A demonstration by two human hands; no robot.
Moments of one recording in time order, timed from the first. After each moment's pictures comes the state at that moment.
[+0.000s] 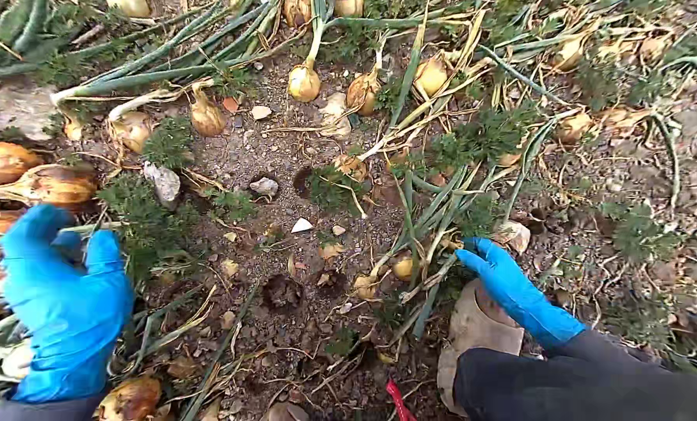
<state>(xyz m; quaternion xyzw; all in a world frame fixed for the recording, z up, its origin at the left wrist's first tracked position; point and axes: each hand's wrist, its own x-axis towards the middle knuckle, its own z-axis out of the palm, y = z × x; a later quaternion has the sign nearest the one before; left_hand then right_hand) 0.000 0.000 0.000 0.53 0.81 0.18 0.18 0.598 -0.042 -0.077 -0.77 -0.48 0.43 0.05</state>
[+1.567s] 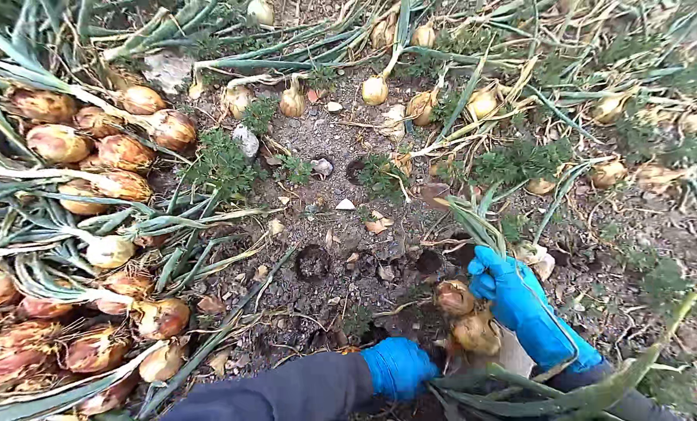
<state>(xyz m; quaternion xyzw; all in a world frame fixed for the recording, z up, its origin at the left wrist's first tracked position) 0.325 -0.186 -0.110 0.79 0.22 -0.05 0.57 0.511 -0.048 -0.020 -0.69 -0.28 0.59 0.29</state>
